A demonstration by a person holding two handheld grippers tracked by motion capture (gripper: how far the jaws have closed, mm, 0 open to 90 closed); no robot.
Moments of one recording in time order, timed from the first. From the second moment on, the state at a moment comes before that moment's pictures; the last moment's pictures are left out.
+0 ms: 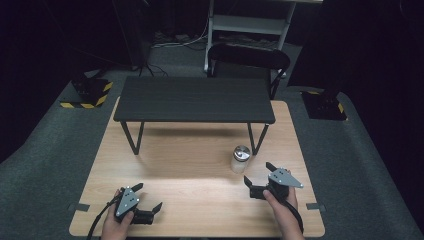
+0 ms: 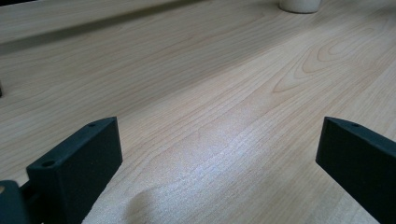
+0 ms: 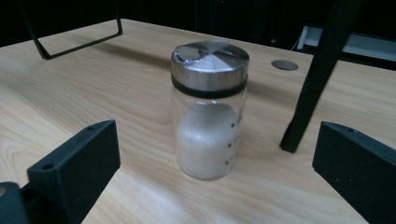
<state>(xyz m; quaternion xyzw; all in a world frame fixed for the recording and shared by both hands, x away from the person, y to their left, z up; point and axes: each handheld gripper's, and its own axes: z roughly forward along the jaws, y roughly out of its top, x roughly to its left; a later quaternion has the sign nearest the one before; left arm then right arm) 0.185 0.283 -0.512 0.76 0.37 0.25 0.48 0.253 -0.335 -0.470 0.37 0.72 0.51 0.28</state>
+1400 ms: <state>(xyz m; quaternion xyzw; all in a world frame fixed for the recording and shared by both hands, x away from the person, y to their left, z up) 0.185 0.284 -0.512 0.76 0.36 0.25 0.48 0.293 -0.279 -0.524 0.40 0.68 0.53 0.30</state>
